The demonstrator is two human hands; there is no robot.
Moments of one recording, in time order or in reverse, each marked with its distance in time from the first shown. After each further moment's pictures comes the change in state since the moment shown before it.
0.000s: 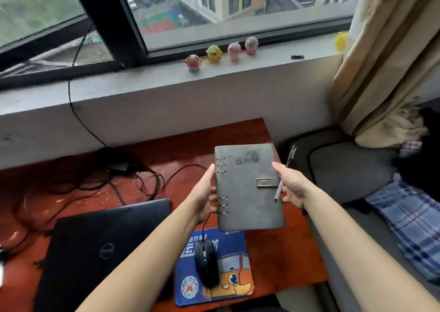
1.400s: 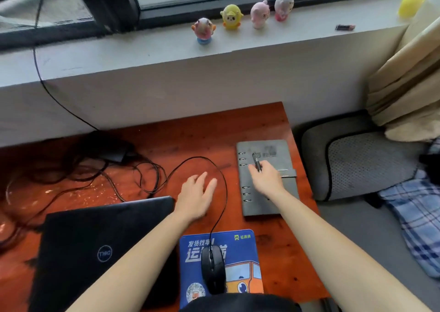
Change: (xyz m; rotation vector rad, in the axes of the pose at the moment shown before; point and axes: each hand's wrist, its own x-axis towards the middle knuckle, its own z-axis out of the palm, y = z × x) left_hand 0.086 -0.022 -0.080 1.047 0.273 0.275; right_hand 0.114 0.011 0.082 -0.644 0.257 -0.134
